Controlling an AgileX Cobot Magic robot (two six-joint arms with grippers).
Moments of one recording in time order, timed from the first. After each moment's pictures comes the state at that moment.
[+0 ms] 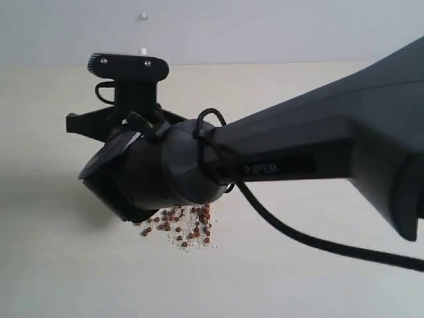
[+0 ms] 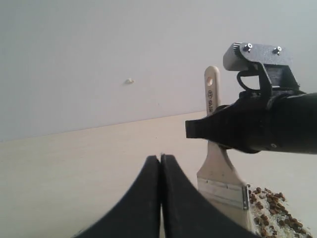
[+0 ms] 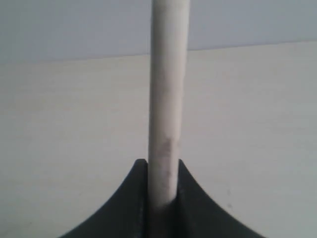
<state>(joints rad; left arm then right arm) -0.48 0.03 0.00 -0.35 0.08 0.33 1.10 2.16 -1.41 1.56 -0.80 -0.84</state>
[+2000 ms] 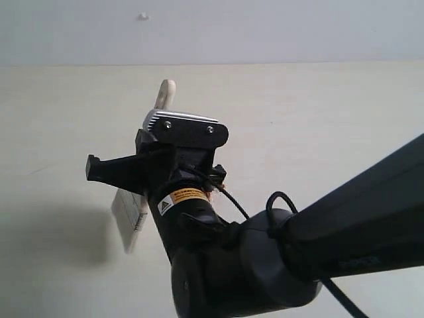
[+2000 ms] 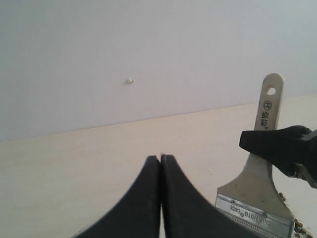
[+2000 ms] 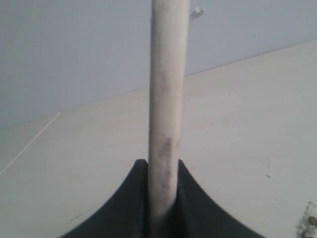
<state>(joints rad) -0.48 0.03 0.00 -0.35 0.08 0.33 1.20 2.04 -0.90 0.93 -1.05 0.07</state>
